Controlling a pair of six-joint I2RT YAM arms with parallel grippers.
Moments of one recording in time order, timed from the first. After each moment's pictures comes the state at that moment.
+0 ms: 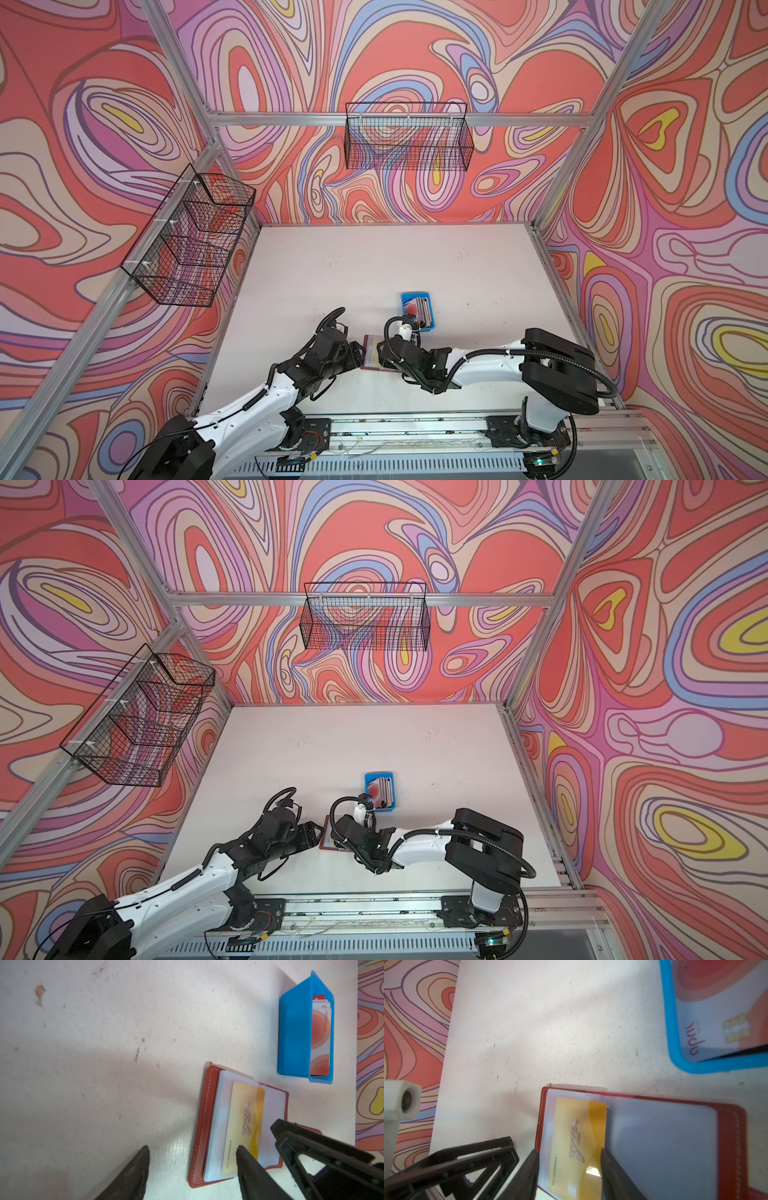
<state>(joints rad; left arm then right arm) -0.62 0.92 0.27 -0.19 0.04 -0.91 1.19 1.71 0.81 0.12 0.37 1.21</state>
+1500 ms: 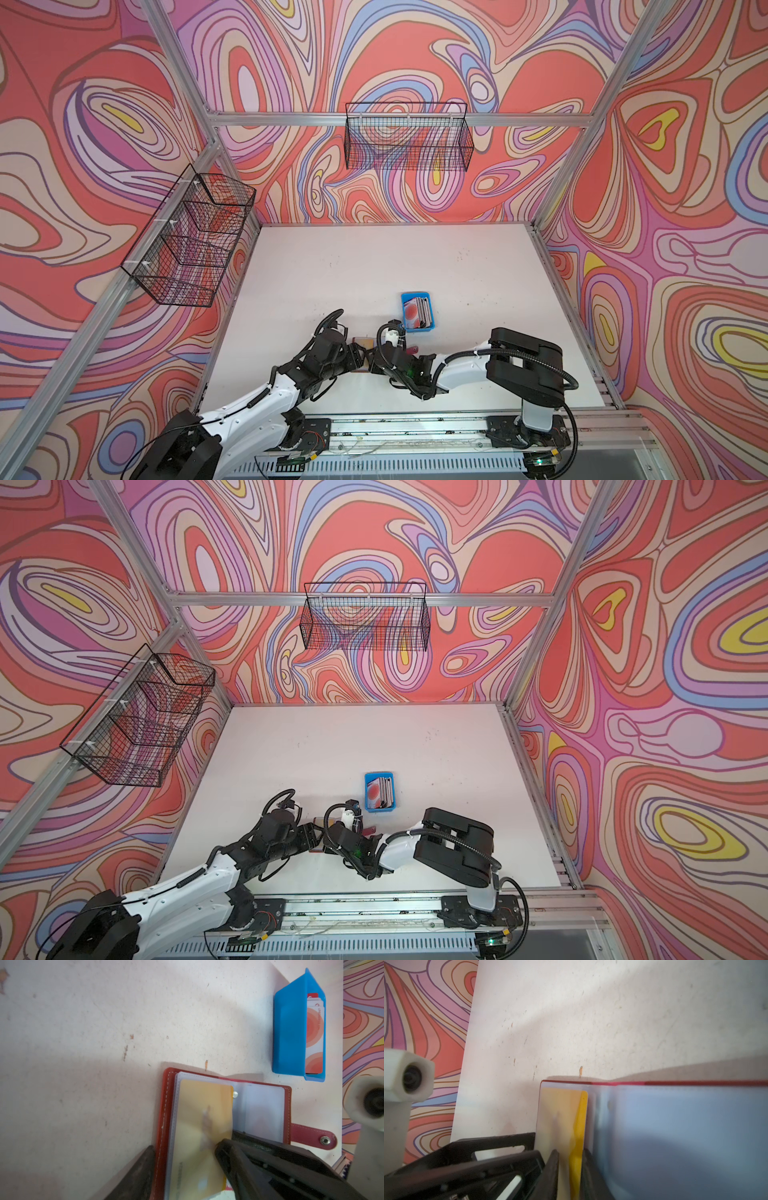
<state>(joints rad) -0.61 0.94 0.22 -0.08 0.09 -0.92 1.22 1.88 0.83 0.39 0.30 1.21</state>
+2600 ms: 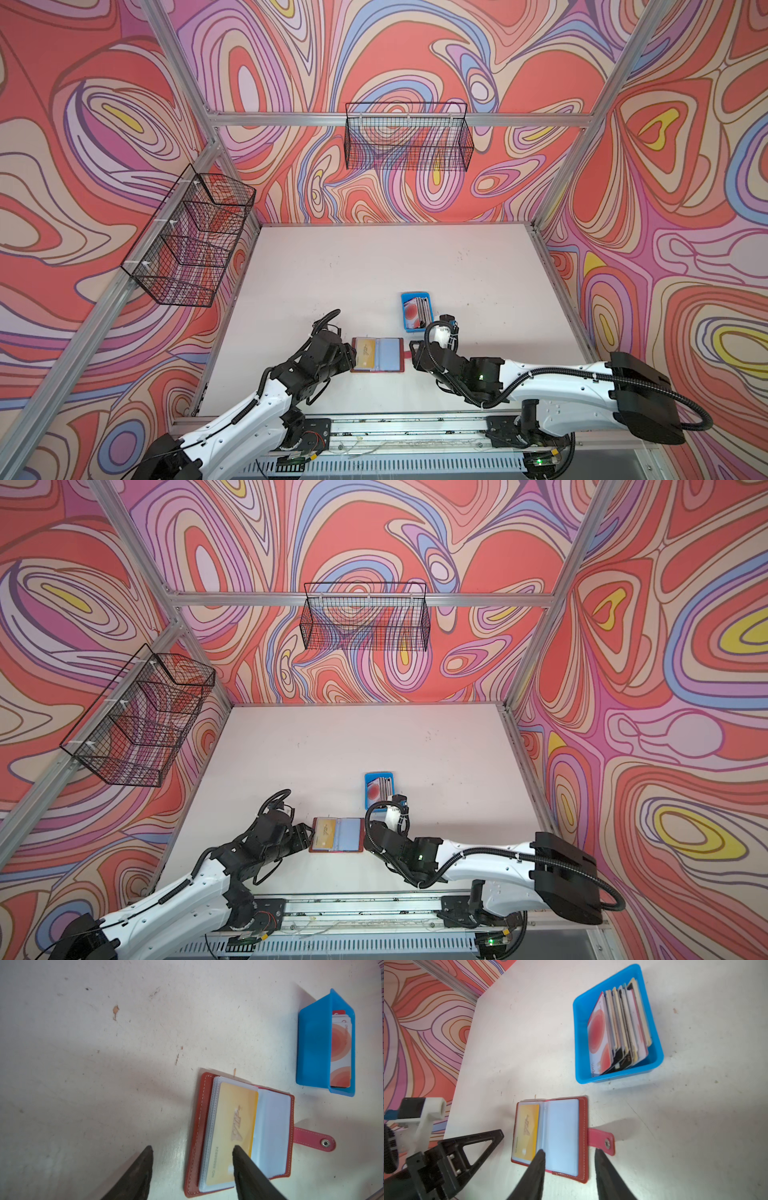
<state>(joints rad) -0.61 0.82 0.27 -0.32 -0.05 -0.91 1.19 1.25 0.56 -0.08 0.51 1.22</state>
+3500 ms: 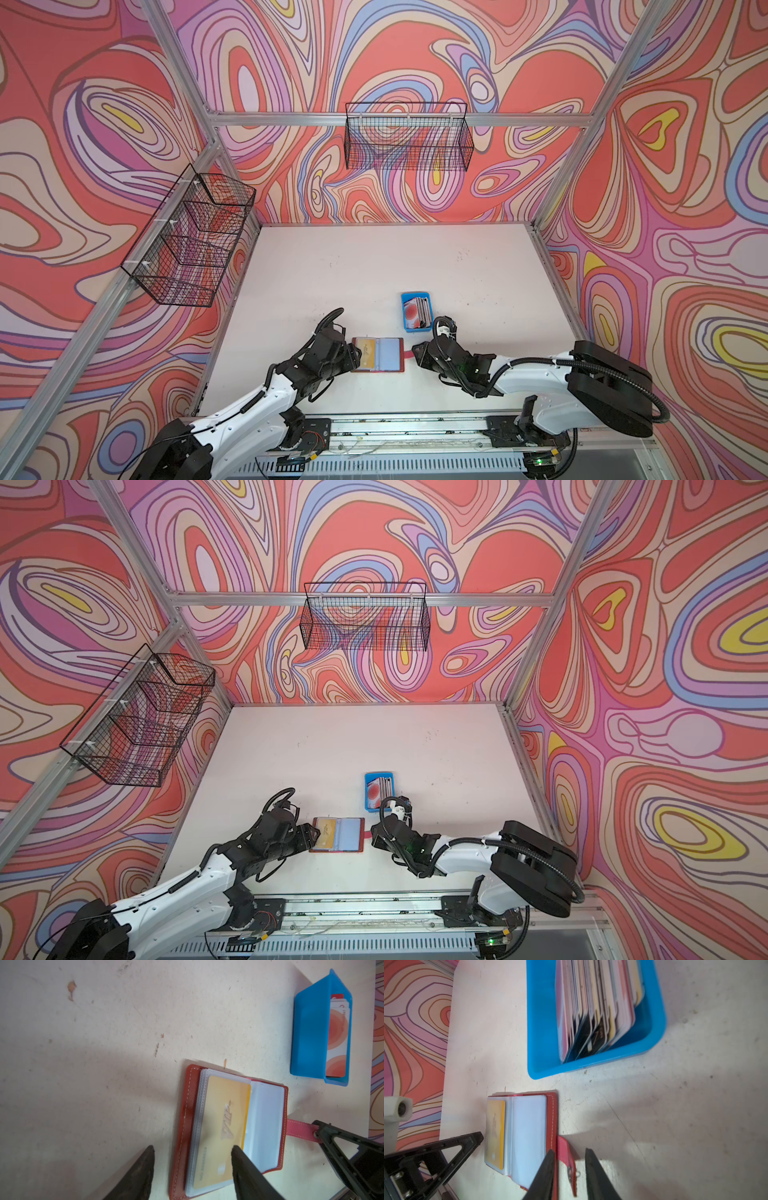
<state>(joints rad) -0.61 0.90 0.27 -0.25 0.02 -0.91 1.02 1.42 0.42 0.28 0.22 1.17</state>
